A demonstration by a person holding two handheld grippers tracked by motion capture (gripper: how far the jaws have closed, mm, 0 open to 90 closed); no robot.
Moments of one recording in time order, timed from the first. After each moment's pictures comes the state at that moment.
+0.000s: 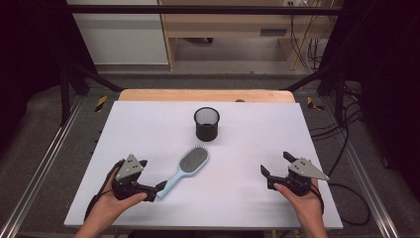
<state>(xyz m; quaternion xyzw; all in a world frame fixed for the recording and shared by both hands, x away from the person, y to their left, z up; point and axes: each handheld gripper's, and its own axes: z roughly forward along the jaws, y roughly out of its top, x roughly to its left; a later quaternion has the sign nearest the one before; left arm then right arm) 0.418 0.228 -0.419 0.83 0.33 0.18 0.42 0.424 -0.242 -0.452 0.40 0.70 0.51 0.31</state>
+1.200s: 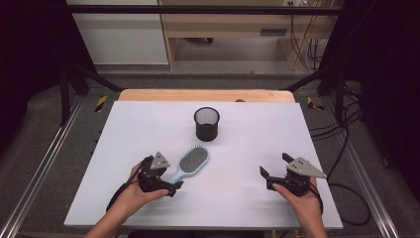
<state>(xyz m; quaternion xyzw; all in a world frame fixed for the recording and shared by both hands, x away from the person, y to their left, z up) 0.454 0.180 -0.449 0.87 0.33 0.14 0.34 0.426 -0.241 -0.455 0.41 0.71 0.49 0.30</state>
